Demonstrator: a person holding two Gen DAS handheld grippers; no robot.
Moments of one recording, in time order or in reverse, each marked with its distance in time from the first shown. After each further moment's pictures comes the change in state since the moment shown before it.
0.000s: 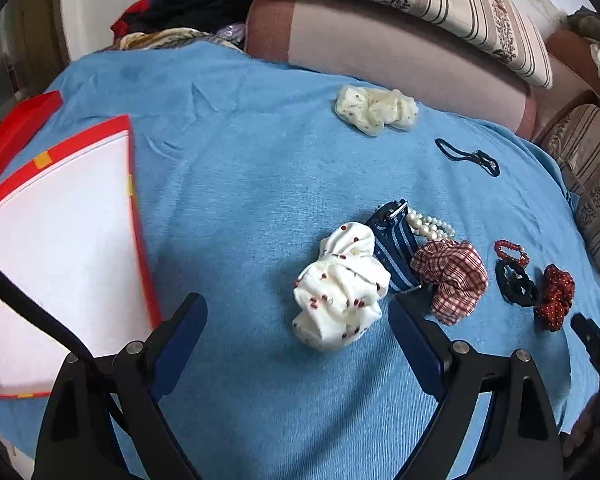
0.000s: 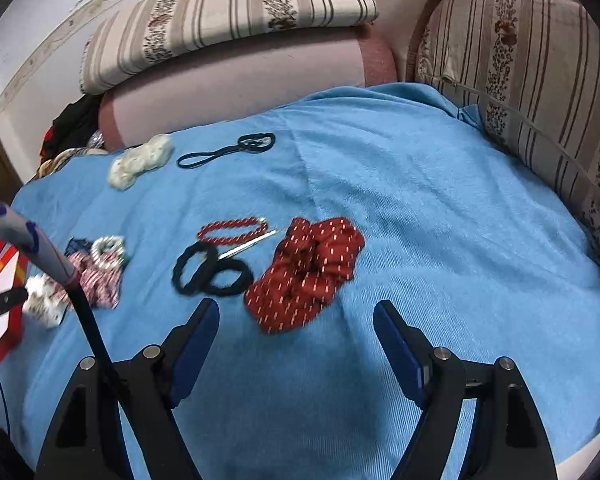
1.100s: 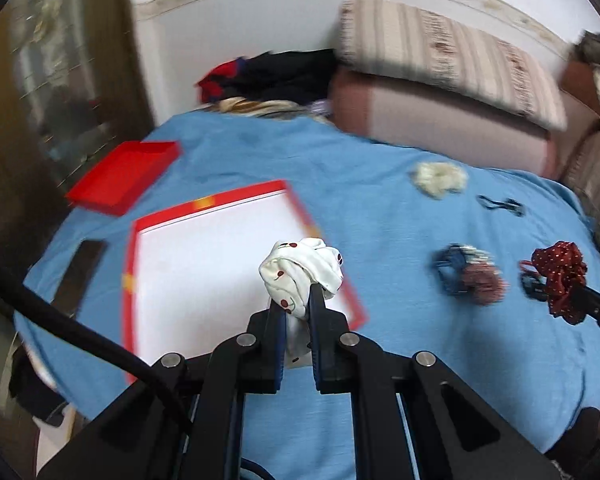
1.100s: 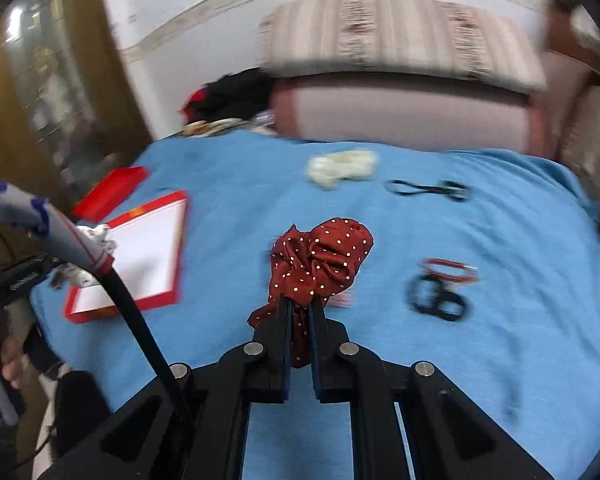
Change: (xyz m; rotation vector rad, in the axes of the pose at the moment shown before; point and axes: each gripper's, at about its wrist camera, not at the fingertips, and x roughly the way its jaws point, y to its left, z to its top) left arm -0.163 0.105 -0.030 -0.026 -0.199 0.216; right arm -0.091 0.189 -0.003 -0.337 0.009 0.429
